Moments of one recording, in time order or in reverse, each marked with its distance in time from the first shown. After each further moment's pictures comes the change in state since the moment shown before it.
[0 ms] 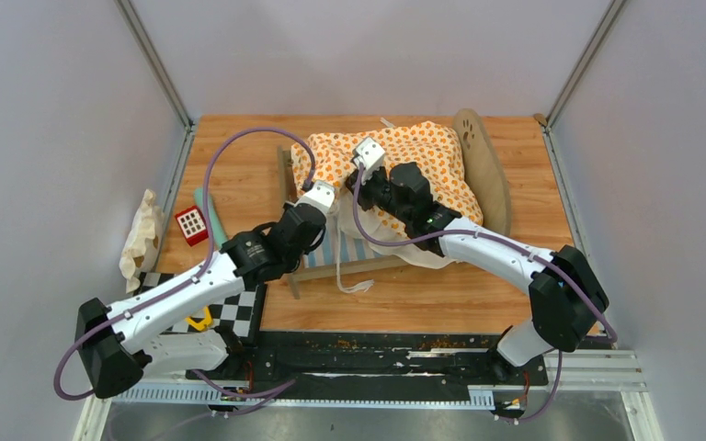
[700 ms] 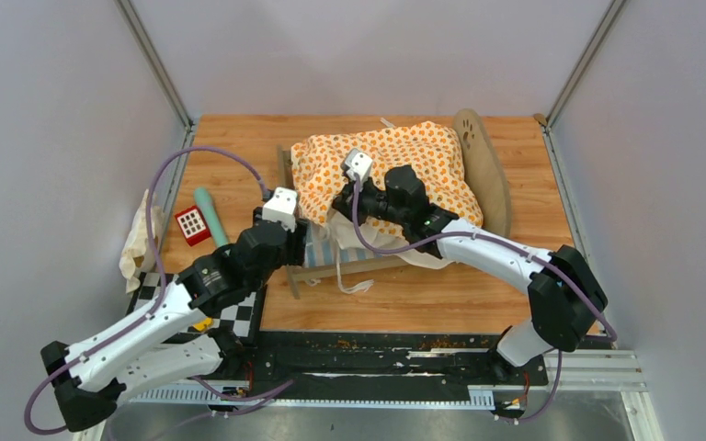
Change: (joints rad) left arm 0.000 -0.268 -0.143 0.020 0.117 -0.203; right arm 0.023 0.002 -0.005 -0.034 -0.267 0.044
